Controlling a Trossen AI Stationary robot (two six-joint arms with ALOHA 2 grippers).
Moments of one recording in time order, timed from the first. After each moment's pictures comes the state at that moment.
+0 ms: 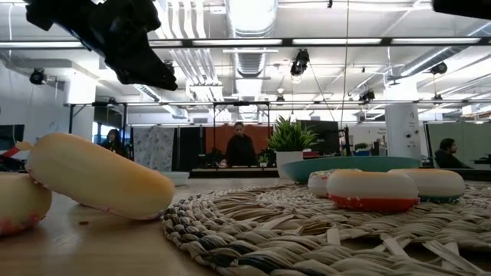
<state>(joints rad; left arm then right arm) -0.13 1.02 0.62 -0.15 -0.27 -0.27 0.80 2.21 1.84 -1.10 0.16 0.84</state>
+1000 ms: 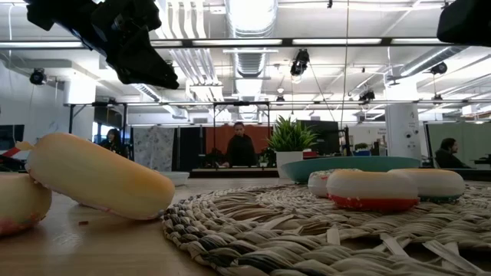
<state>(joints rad) -0.13 1.02 0.62 -0.13 -0.26 -0.29 0.80 2.24 1.80 -1.10 0.21 0.92</state>
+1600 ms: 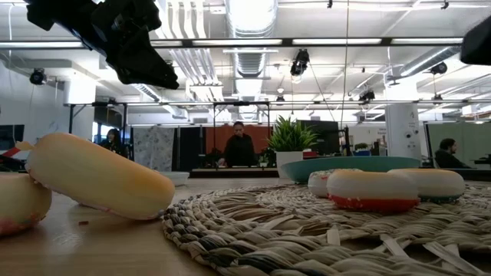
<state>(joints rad) -0.13 1.02 0.62 -0.13 -0.26 -0.29 0.79 2.24 1.76 -1.05 0.21 1.13</state>
